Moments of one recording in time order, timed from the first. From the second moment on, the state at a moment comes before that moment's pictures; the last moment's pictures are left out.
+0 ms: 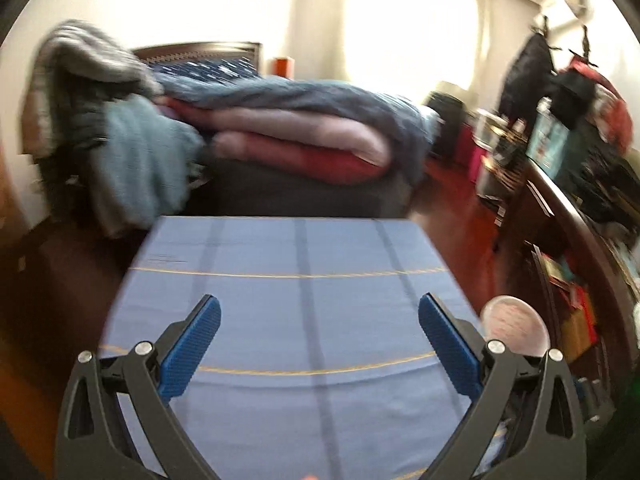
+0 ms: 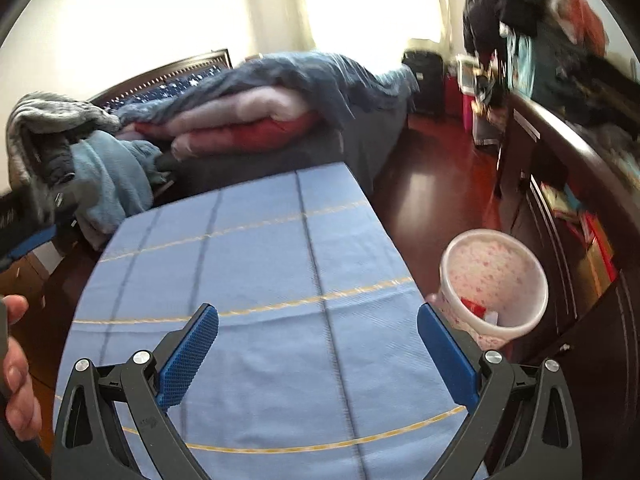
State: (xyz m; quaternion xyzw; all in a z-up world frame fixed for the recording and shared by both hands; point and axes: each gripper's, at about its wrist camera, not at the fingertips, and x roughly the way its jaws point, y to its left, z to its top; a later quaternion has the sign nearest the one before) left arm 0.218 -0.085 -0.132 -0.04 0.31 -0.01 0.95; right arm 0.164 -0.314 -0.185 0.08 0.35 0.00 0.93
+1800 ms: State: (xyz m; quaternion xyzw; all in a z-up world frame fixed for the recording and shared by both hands) left arm 0.013 -0.016 -0.021 -0.03 0.14 0.01 0.99; right arm 0.012 -0.234 -0.054 0.01 0.14 -0.04 0.99
